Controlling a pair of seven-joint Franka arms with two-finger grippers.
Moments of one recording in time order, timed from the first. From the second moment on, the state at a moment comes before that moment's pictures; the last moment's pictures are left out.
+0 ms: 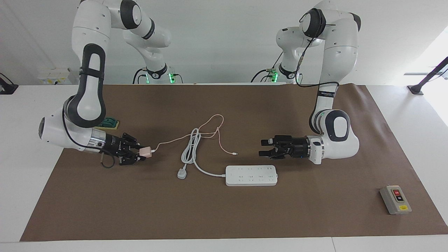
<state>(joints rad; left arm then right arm) -0.01 0.62 -0.17 -1.65 -1.50 1.69 0.65 -0.11 0.46 -0.04 -1.67 0.72 1.78 0.92</state>
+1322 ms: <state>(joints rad) -0.02 0.65 -0.19 -1.70 -1.58 1.69 0.71 0.43 0.43 -0.04 -1.63 0.84 2.21 1.42</state>
